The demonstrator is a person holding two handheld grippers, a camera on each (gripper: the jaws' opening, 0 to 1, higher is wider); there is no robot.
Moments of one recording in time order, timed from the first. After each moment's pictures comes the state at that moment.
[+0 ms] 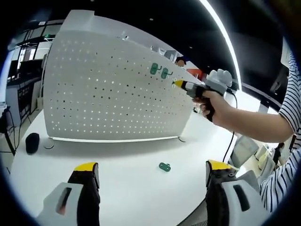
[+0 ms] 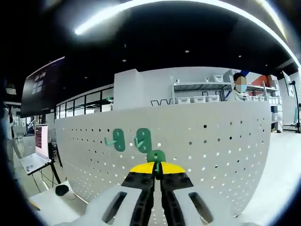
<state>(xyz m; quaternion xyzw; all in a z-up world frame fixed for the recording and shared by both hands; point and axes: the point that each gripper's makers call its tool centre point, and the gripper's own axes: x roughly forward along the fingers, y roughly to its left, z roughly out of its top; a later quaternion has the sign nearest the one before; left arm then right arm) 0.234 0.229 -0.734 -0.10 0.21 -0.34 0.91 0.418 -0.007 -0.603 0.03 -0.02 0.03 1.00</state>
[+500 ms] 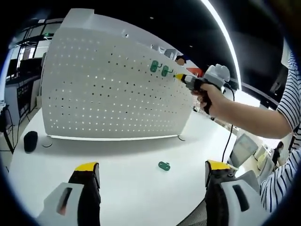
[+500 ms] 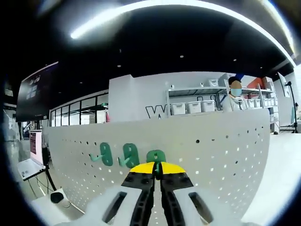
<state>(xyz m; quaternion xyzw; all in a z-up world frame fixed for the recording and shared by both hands) 0.235 0.225 -0.740 -0.10 0.22 -0.34 0.91 0.431 -0.019 -0.579 0.04 -0.05 0.01 1.00</state>
